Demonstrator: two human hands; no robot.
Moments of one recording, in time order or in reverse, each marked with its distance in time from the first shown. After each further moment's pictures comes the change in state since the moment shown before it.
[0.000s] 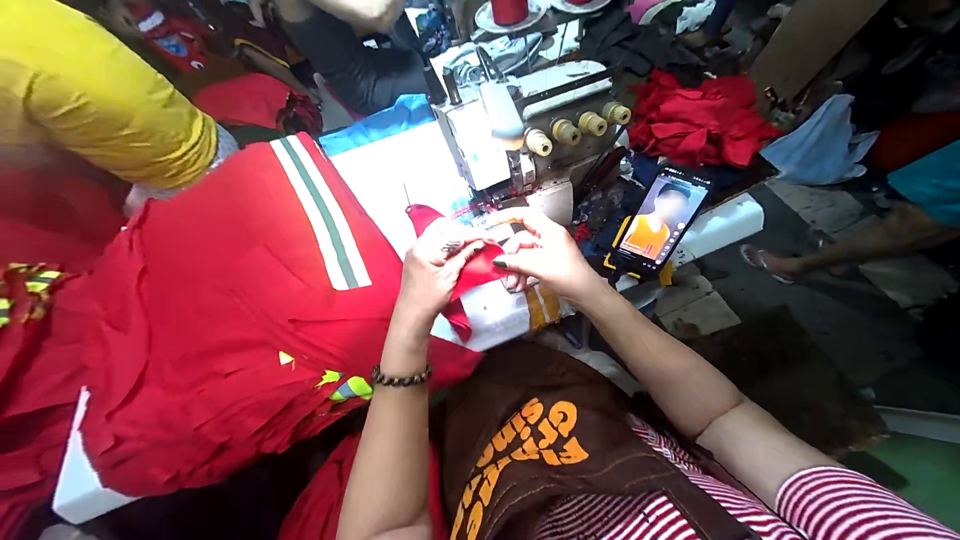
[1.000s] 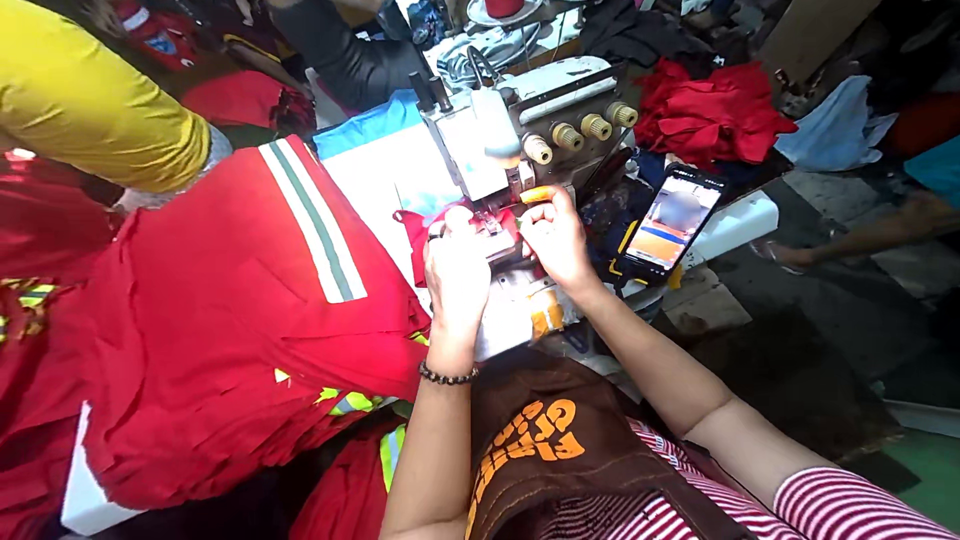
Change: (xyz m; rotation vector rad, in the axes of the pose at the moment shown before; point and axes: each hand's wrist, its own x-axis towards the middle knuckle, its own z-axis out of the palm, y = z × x) left_hand 0.006 0.003 0.052 0.617 0.177 -0.284; right_hand 0.024 0.031 -0.014 -0.245 0.388 -0.146
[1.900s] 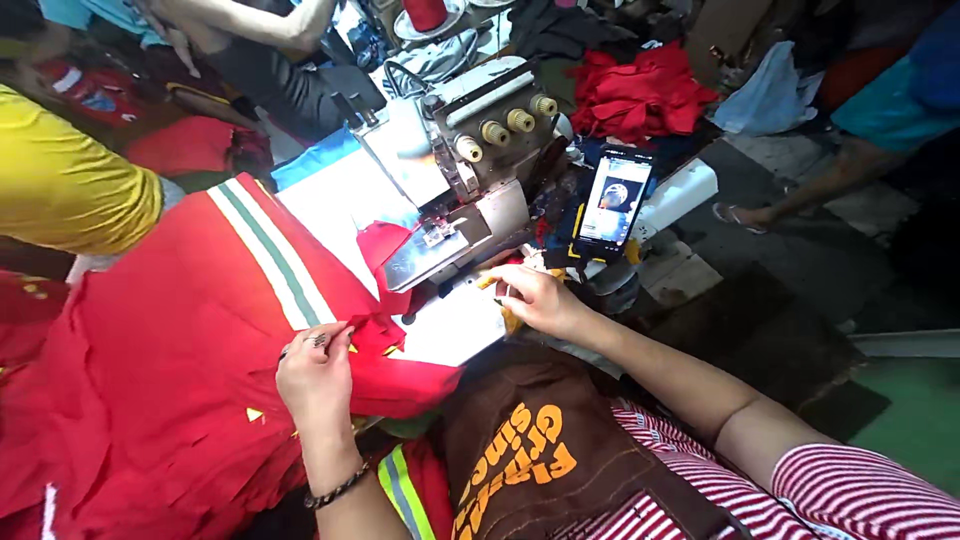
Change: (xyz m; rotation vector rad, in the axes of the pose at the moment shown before) left_hand -0.045 -0.120 -0.079 0.062 -0.024 -0.068; right_hand -0.069 0.007 -0.036 -0.364 -0.376 -0.121
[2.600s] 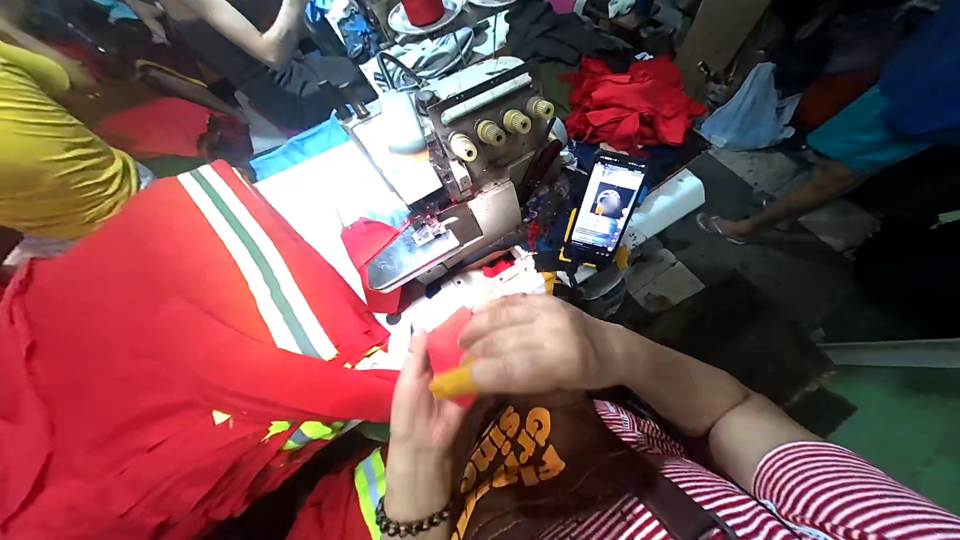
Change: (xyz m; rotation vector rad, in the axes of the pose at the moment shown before) left_hand -0.059 0.147 0.024 -1.938 -0.413 -0.756; right_hand -0.007 -0.082 -0.036 0.074 -0.029 -0.809
